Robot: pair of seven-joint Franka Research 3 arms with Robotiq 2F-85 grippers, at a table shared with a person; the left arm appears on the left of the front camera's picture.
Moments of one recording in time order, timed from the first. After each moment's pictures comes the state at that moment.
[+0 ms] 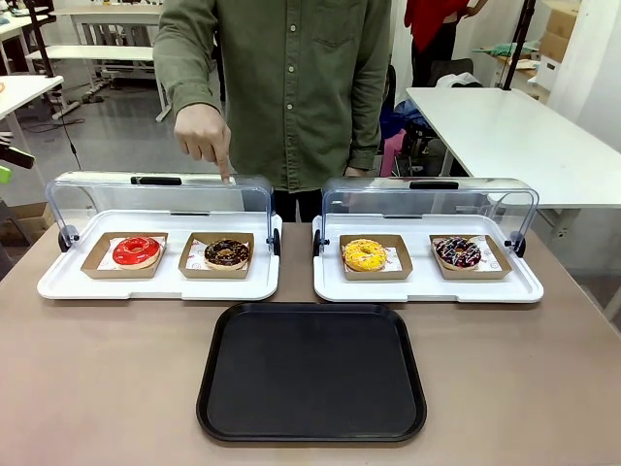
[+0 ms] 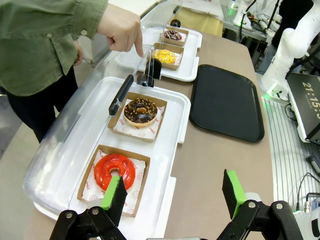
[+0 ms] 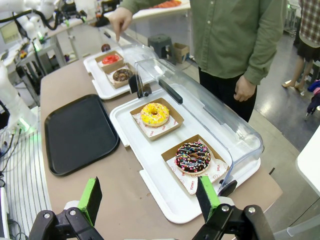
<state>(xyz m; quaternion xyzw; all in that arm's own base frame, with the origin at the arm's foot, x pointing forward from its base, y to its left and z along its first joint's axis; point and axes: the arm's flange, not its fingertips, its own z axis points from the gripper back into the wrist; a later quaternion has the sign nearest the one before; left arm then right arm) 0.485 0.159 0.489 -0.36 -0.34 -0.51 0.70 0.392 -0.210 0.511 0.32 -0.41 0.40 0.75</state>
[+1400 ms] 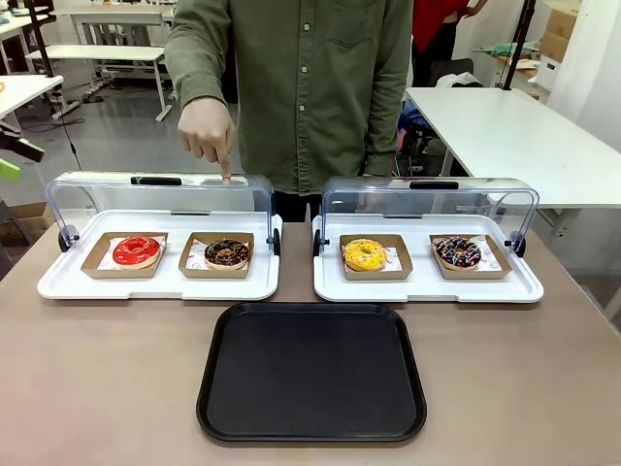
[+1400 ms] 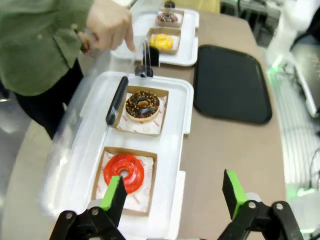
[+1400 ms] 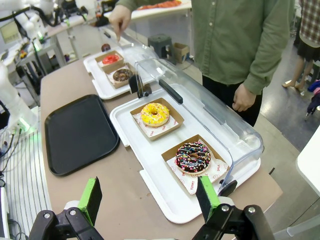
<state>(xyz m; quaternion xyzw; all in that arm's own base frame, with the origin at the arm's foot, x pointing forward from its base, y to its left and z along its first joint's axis) 0.493 0.115 0.520 -0.29 -0.31 -0.59 0.69 0.392 -0.210 0.511 0.32 -0.41 0.40 0.75</state>
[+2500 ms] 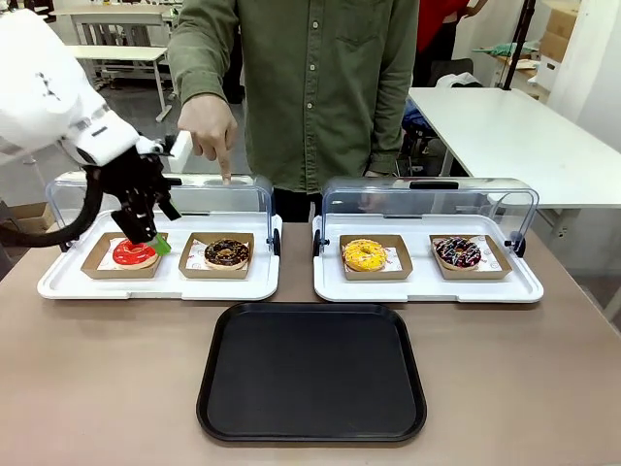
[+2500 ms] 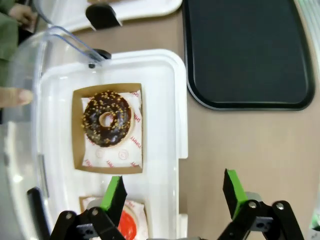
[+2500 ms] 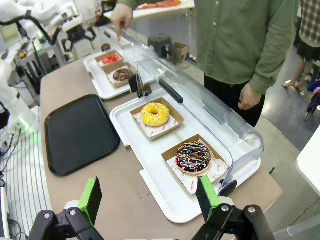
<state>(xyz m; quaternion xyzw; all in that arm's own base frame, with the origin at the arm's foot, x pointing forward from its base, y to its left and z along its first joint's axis) 0.472 -0.131 0.447 -0.10 -0.17 -0.70 0.69 0.392 -0.209 0.511 0.32 -0.41 0.40 0.75</state>
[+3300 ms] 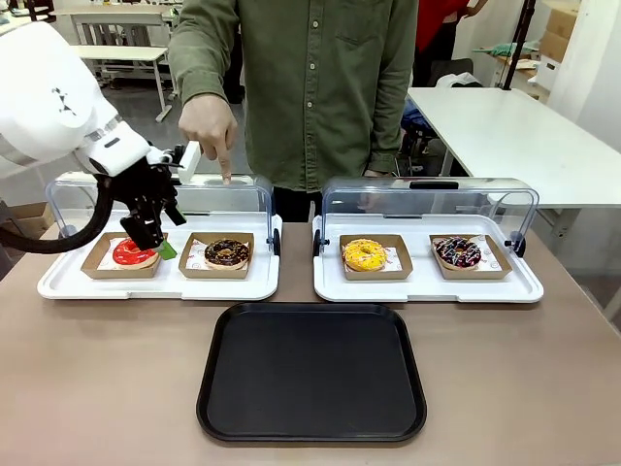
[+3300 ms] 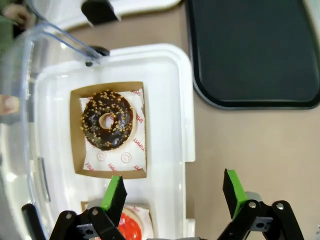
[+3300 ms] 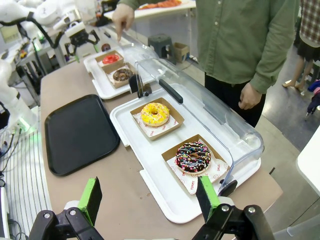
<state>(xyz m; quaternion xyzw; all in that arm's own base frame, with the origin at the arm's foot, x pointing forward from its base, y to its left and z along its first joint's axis) 0.479 -0.142 0.430 -0.08 -0.16 -0.71 0.68 0.392 -0.209 0.511 0.32 -0.41 0.40 0.75</state>
